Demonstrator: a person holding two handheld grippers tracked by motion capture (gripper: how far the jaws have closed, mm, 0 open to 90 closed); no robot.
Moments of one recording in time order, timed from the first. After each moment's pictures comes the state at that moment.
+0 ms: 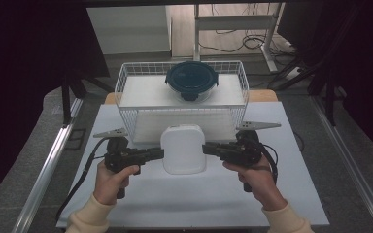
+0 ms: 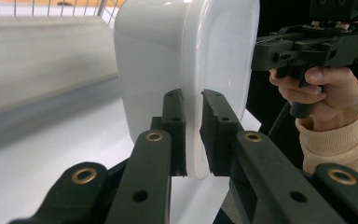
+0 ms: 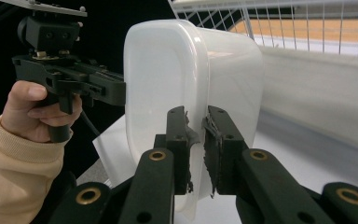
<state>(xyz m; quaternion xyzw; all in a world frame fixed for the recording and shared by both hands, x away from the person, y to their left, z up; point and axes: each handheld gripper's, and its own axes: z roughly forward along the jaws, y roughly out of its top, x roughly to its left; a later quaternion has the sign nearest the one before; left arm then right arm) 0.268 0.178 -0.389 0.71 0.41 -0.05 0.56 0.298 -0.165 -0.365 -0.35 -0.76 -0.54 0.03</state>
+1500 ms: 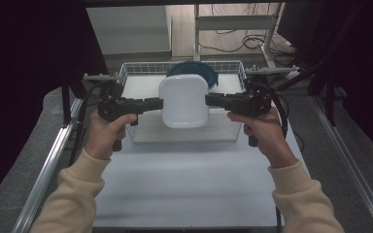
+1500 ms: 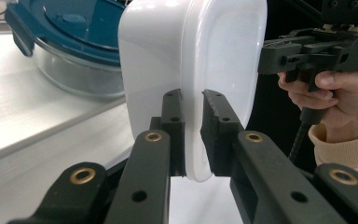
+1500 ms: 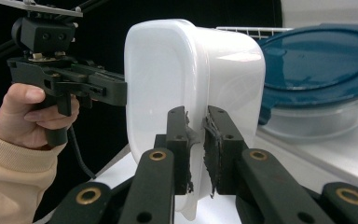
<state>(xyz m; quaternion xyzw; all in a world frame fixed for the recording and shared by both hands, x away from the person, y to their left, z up) 0.327 0.179 -0.282 0.72 0.39 0.01 0.58 0.350 -0.160 -0.260 -0.33 -0.76 -0.56 -0.02</state>
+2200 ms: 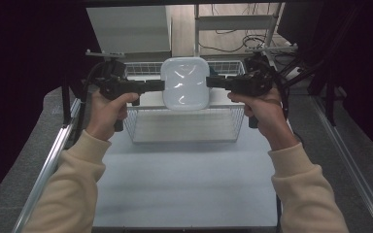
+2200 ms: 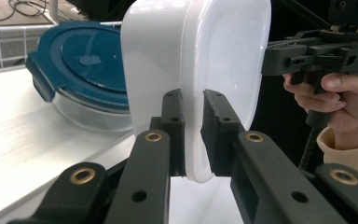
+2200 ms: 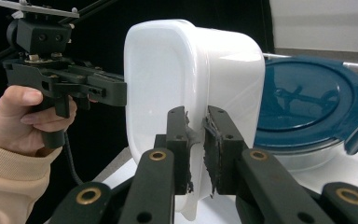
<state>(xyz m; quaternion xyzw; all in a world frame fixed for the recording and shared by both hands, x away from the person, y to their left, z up) 0.360 0.178 -0.253 0.72 0.39 0.01 0.57 0.378 -0.157 -0.233 -0.34 -0.75 -0.56 -0.03</state>
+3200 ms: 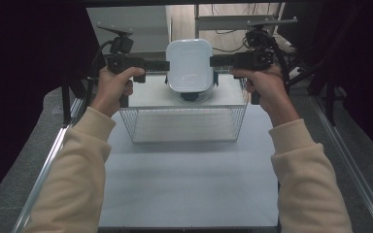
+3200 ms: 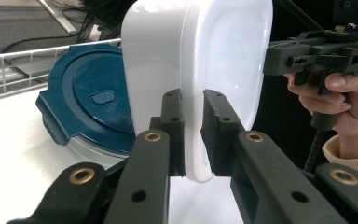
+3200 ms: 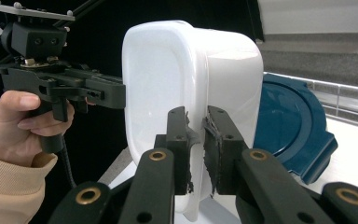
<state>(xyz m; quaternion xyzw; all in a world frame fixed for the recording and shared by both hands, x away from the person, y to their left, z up) 0.415 0.173 -0.236 0.72 0.41 -0.03 0.56 0.426 -0.159 -0.207 -0.39 -0.75 -0.54 -0.01</state>
